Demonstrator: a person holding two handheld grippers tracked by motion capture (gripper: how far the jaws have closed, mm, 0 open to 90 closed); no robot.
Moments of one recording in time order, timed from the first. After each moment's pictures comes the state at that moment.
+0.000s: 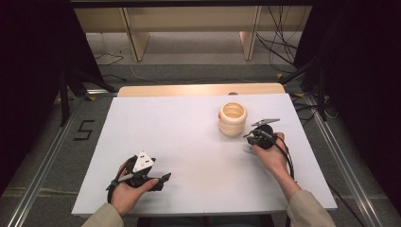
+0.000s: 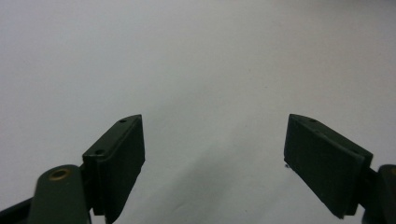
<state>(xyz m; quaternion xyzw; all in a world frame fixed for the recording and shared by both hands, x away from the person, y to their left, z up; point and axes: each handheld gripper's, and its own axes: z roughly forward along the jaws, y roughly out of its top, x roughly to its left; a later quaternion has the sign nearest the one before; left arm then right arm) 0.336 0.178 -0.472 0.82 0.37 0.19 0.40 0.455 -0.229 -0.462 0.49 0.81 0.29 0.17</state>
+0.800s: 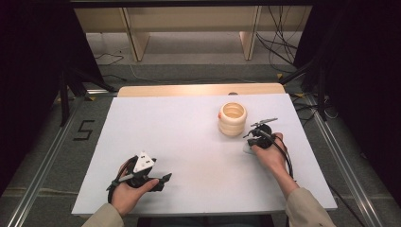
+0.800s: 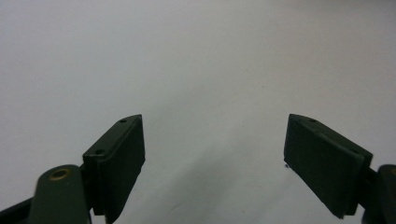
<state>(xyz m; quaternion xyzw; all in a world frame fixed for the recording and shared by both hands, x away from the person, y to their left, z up) 0.336 0.177 -0.472 0.82 0.37 0.19 0.40 0.464 -0.230 -0.473 0.50 0.81 0.26 0.15</state>
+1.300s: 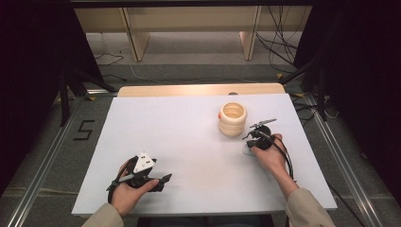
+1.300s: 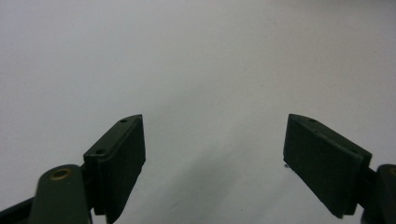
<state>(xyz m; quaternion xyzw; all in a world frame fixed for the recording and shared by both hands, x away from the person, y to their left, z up) 0.335 0.176 -0.472 0.82 0.36 0.19 0.40 0.460 -0.228 -0.473 0.50 0.82 0.26 0.14</state>
